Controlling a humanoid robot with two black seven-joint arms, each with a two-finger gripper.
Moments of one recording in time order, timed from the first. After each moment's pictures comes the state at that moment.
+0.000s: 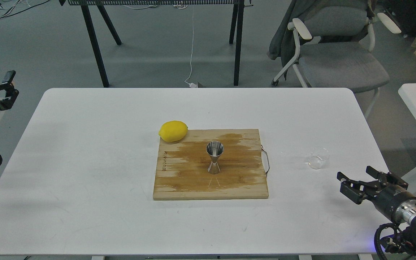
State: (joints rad) left arm -0.66 0.67 -0.67 -0.50 0.05 -0.49 -0.49; right arm -0.07 -0.62 1.14 1.24 0.90 0.04 -0.21
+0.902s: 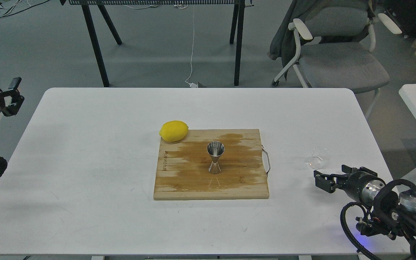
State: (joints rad) left arm -0.63 0.65 -0.67 -0.49 0.04 -0.49 -0.49; right arm 0.15 -0.45 1.12 1.16 0.75 -0.32 -0.12
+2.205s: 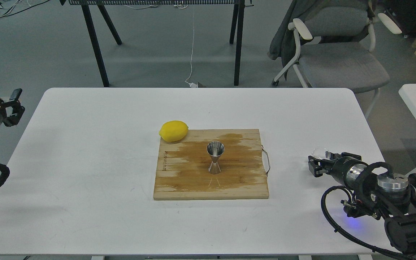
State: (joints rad) left arm -0.61 0.62 -0.67 -0.44 0.05 -0.49 -0.49; right arm 0.28 -0.34 1.11 1.01 0.60 -0.32 -0.13
